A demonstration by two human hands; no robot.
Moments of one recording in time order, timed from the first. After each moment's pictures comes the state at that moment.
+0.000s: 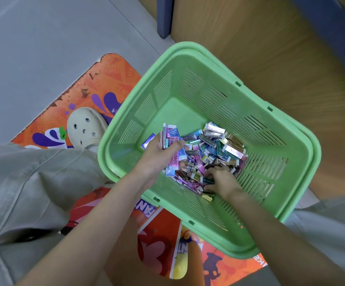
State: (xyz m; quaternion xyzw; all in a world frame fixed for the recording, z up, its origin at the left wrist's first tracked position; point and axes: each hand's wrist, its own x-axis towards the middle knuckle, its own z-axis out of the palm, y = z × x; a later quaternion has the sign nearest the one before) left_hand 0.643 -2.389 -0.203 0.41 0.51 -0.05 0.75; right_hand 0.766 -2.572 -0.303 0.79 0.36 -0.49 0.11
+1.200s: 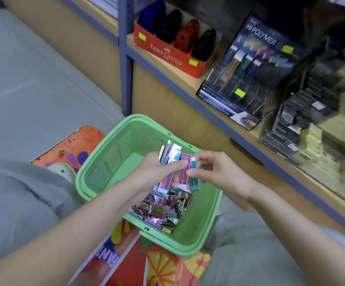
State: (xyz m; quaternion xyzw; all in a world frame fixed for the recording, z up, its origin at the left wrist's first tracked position) left_hand 0.660 -2.441 -0.052 0.55 0.35 -0.03 0.75; right_hand 0.788 -2.564 -0.034 0.76 0.36 -0.43 -0.34
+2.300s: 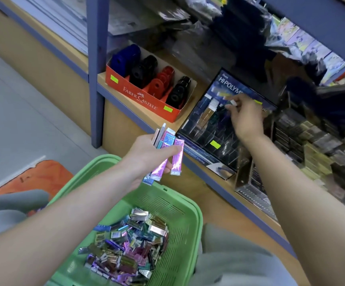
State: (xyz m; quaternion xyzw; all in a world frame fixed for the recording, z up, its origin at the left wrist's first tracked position) left_hand 0.764 -2.381 0.021 0.60 0.32 0.06 0.73; right_hand 0.991 -2.481 0.053 0.91 0.31 0.10 -0.24
